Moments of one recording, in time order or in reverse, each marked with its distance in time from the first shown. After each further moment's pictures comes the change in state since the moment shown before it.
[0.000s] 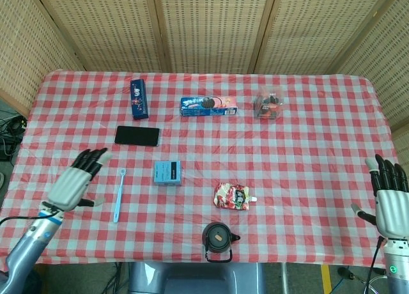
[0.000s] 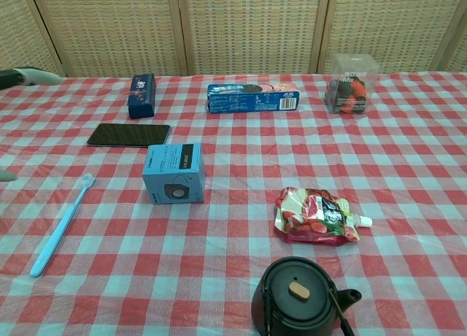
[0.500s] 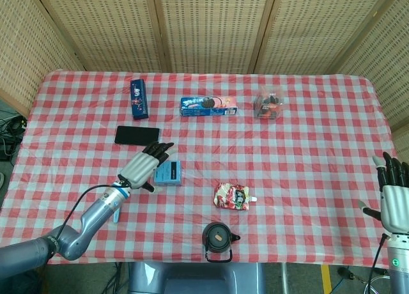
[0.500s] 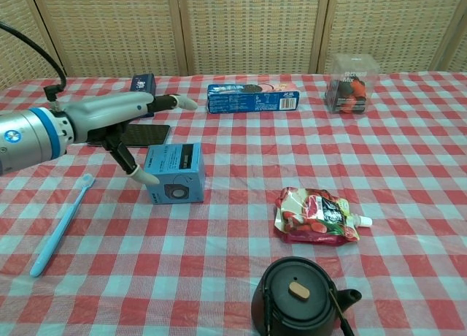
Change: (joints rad) left arm -0.311 -0.336 -0.119 0.229 -0.189 -0.296 0.069; right arm 0.015 -0.007 0.027 0.031 0.080 -0.048 -0.003
